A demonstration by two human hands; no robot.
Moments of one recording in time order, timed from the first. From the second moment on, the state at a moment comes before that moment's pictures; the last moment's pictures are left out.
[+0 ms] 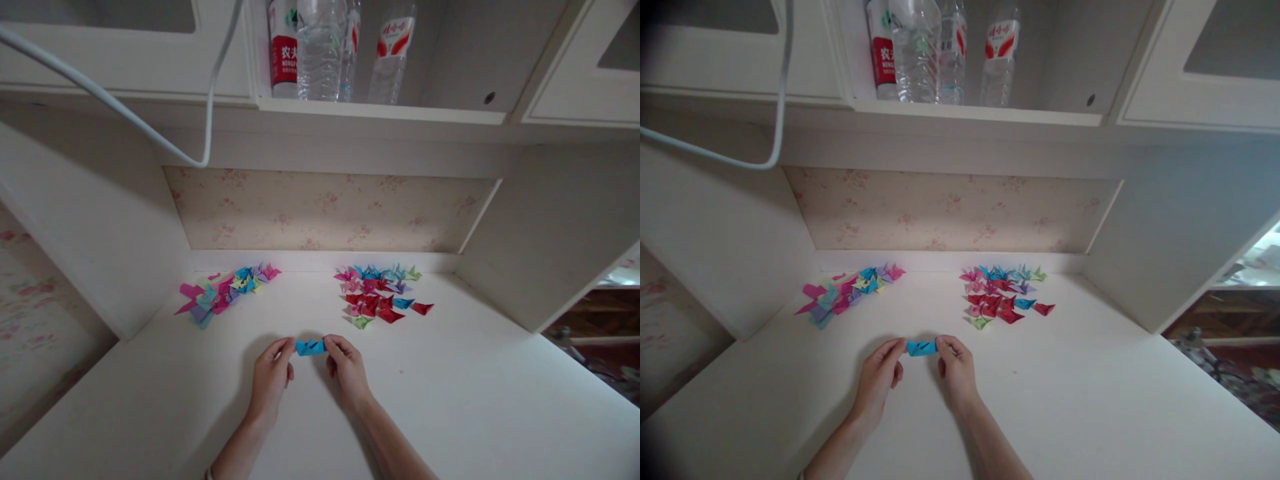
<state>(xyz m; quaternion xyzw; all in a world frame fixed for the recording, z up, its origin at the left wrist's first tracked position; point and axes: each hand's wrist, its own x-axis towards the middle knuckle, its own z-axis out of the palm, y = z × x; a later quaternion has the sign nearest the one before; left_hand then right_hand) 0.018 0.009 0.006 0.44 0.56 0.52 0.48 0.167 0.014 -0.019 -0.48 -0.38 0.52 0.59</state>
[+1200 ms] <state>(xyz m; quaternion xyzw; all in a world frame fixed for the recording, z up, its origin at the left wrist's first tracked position) 0.018 0.009 0.007 0.44 0.55 0.52 0.49 0.165 0.013 -0.012 -0.49 -0.35 0.53 0.60</state>
